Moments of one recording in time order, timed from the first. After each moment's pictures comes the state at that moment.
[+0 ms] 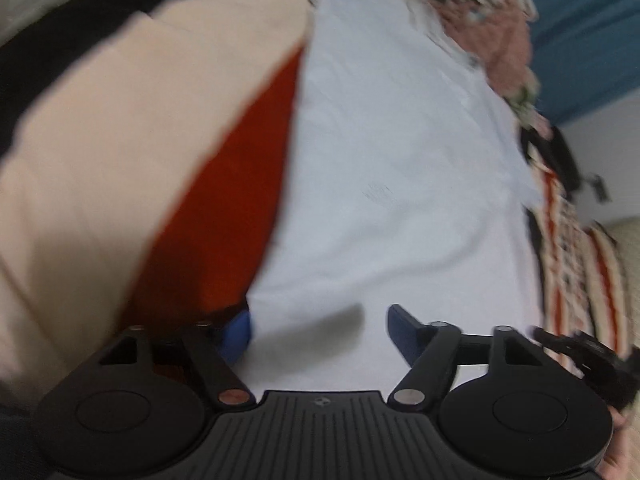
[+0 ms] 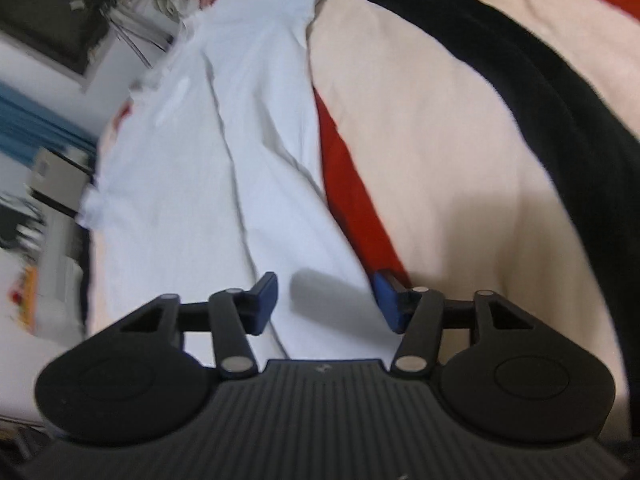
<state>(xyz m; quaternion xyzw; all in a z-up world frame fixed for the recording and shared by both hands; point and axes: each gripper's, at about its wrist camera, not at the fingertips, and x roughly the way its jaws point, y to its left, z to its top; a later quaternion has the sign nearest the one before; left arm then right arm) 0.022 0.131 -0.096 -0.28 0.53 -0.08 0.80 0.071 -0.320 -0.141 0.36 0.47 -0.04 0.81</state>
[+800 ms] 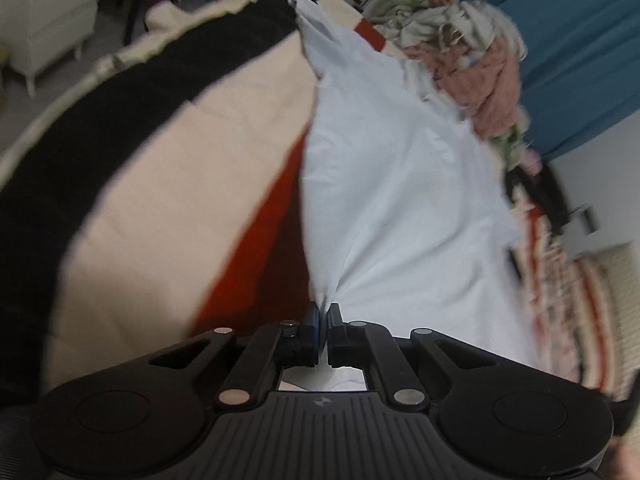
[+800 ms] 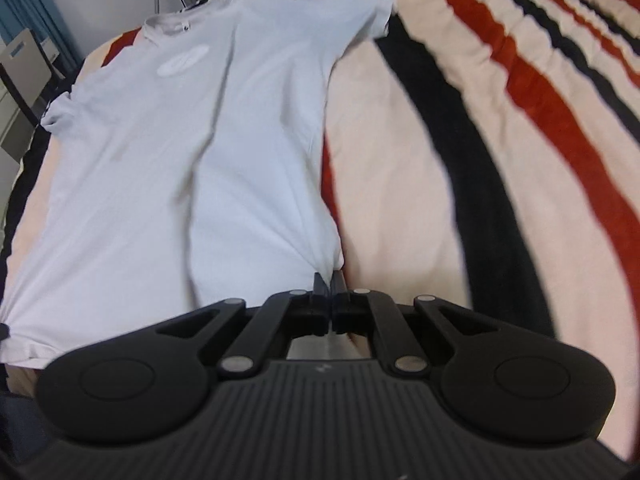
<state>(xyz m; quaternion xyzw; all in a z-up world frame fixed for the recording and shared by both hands) -0.021 0.190 -0.014 -0.26 0.48 -0.03 0.84 0.038 -0.288 -0.057 0.13 0.50 -0.07 0.85</state>
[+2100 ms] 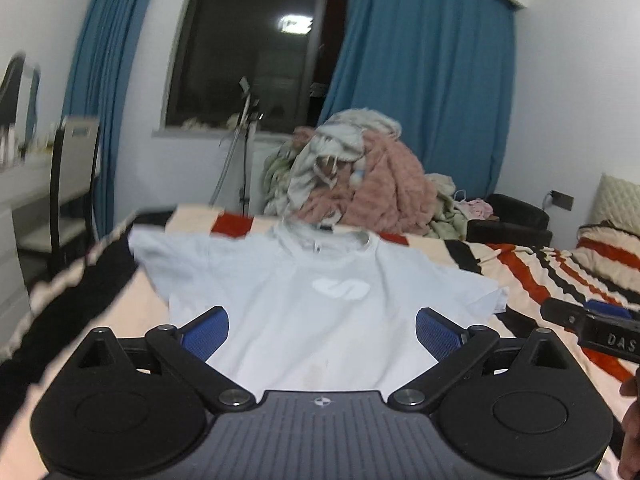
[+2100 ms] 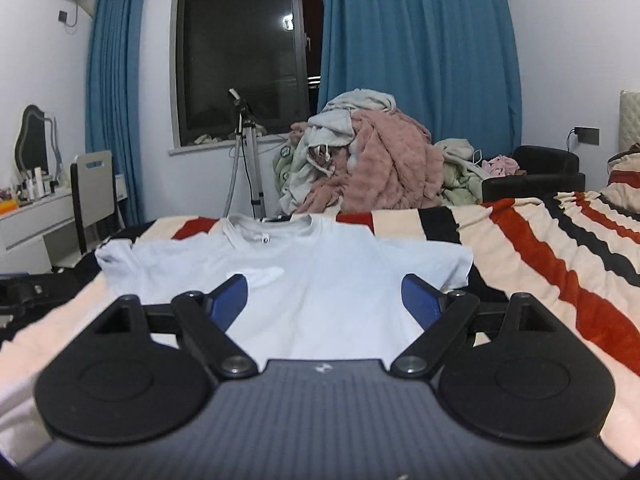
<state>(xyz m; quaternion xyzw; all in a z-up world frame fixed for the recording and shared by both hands) 0.043 0.008 -0.007 -0.06 0.19 -0.08 0.98 0.082 -0.233 -0.066 0.04 0.13 -0.02 0.99</state>
